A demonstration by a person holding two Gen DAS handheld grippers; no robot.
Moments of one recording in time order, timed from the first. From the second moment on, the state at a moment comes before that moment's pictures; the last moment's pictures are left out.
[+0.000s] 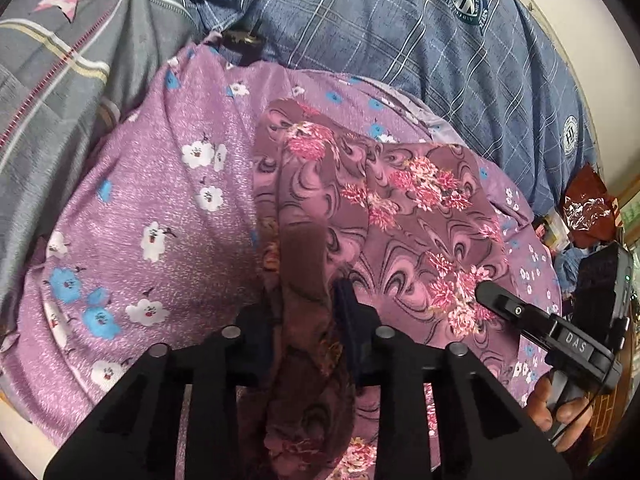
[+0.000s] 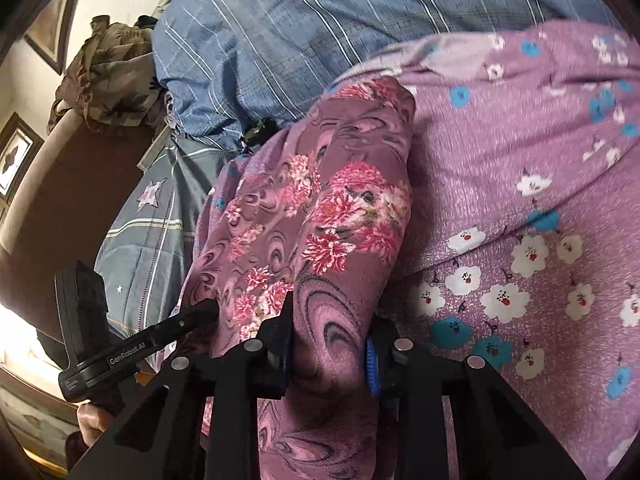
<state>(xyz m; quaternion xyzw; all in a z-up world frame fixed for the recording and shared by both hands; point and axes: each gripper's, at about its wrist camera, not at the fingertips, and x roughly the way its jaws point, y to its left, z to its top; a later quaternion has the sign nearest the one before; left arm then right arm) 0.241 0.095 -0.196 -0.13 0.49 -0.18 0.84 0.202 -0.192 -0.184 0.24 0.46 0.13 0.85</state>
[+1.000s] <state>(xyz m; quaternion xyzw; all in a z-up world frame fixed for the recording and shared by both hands) 0.199 -0.002 -0.177 -0.03 0.50 -0.23 0.83 0.133 -0.219 -0.127 0.12 0.40 0.03 0.91</state>
